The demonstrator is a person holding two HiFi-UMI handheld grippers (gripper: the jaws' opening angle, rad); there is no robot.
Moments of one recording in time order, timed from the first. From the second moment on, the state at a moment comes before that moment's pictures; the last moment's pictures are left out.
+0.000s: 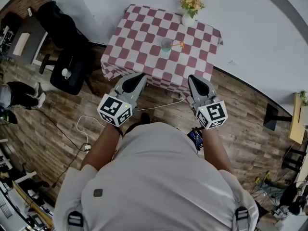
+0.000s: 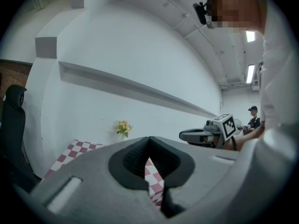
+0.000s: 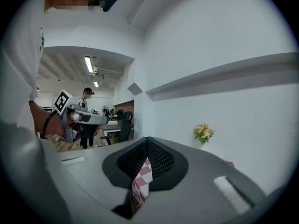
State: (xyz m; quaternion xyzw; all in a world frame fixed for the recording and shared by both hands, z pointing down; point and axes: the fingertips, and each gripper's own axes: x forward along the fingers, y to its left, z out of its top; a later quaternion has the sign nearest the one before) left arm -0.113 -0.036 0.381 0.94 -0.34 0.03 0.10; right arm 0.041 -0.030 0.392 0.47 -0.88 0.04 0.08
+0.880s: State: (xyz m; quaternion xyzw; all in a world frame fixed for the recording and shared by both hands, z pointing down) left arm -0.018 0.106 0.377 0.92 -0.39 0.01 0.08; right arm 0.120 0.113 0.390 0.39 -0.92 0.01 0.07
